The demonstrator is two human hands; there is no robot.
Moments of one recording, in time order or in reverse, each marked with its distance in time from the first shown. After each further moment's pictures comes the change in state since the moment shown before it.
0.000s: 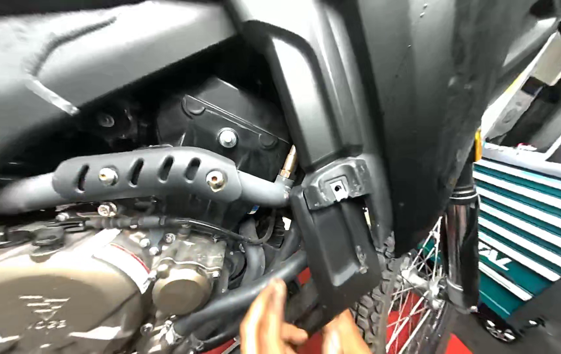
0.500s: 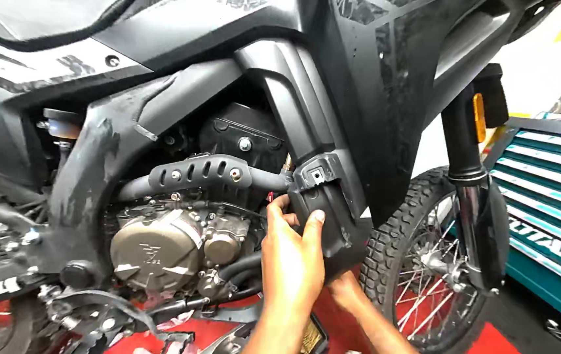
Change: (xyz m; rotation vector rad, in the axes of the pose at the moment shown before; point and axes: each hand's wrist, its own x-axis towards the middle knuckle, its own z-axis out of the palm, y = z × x) left_hand 0.087 0.060 0.009 0.088 -0.078 -0.488; right_hand 0.009 -0.012 -0.014 -0.155 -0.096 0.156
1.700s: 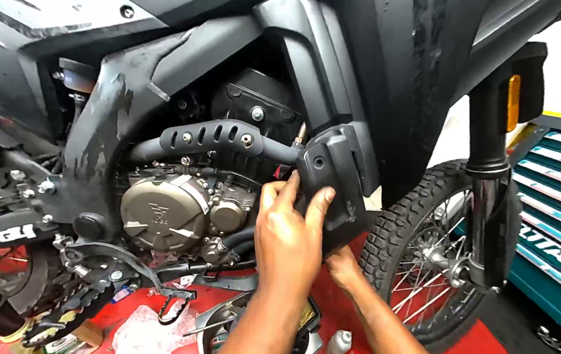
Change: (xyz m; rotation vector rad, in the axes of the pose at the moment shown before) left_hand -0.011 -0.024 -0.002 0.184 0.208 0.293; right_hand 0.012 0.004 0.004 0.130 -0.010 0.067
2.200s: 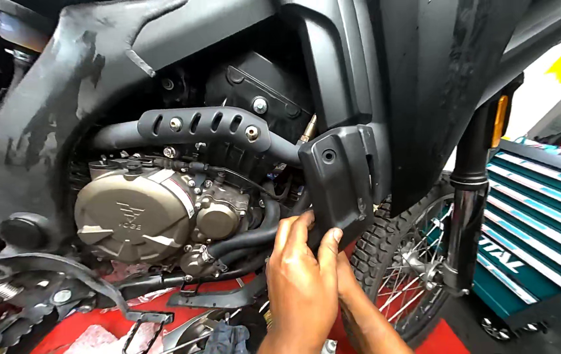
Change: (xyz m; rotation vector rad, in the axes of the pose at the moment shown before) left_hand -0.035 -0.030 0.026 -0.223 0.012 0.039; right_hand -0.014 -0.048 0.017 0.106 0.068 -0.005
